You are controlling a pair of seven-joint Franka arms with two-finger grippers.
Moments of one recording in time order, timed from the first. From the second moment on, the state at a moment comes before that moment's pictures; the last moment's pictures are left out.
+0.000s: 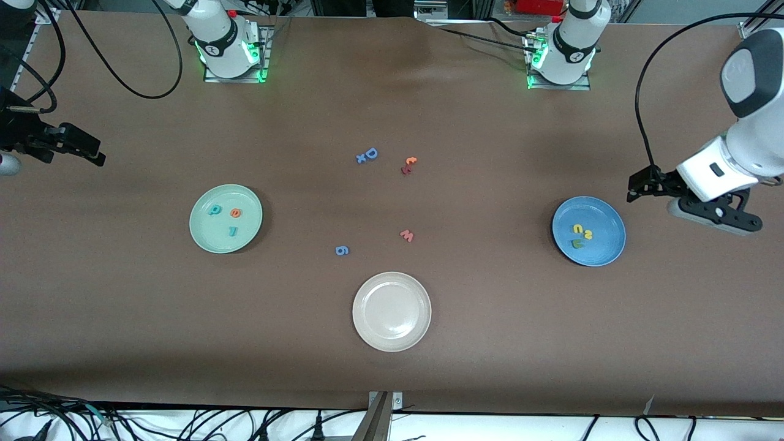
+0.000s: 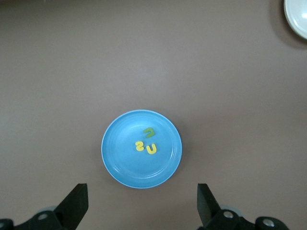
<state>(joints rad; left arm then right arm) -0.12 0.06 0.11 -1.84 -0.05 1.91 0.29 0.01 0.02 -0.04 -1.63 0.01 1.66 0.02</state>
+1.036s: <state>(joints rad) -0.04 -0.03 -0.01 -1.93 -0.02 1.94 0.18 0.01 0.03 -0.04 -1.63 0.01 1.66 0.02</state>
